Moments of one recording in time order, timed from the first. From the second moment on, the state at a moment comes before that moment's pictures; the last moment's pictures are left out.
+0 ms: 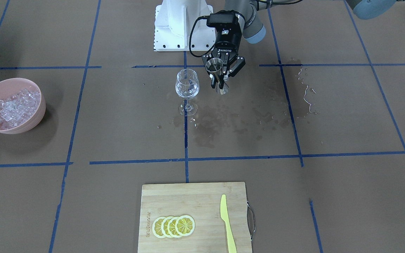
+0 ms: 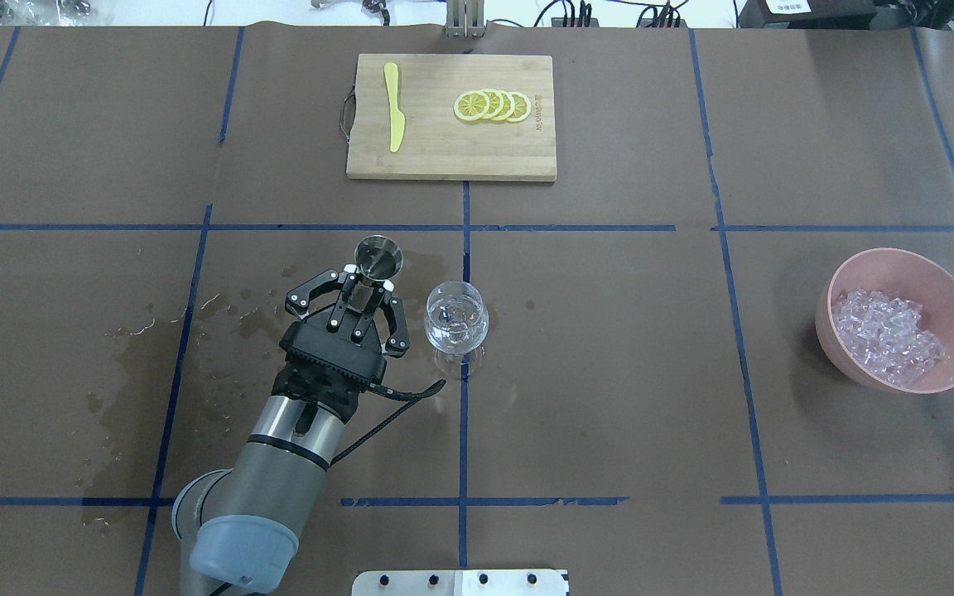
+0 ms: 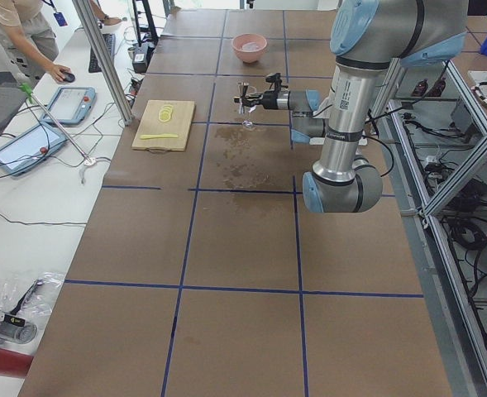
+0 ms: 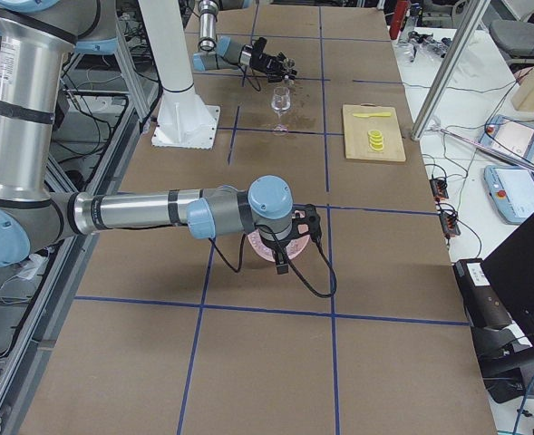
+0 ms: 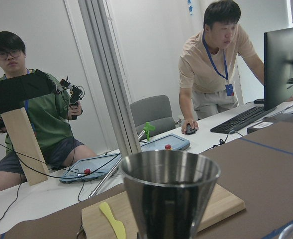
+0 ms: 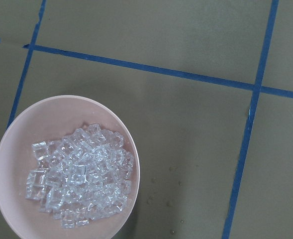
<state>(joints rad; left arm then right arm) -0.14 -2.03 -1.67 -2.69 -0.46 -0.21 1.50 -1.80 1.90 -1.44 2.50 0.00</state>
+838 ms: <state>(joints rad) -0.14 -2.08 -1.67 -2.52 -0.46 0.07 1.50 -1.80 1.89 -1.44 2.49 0.01</state>
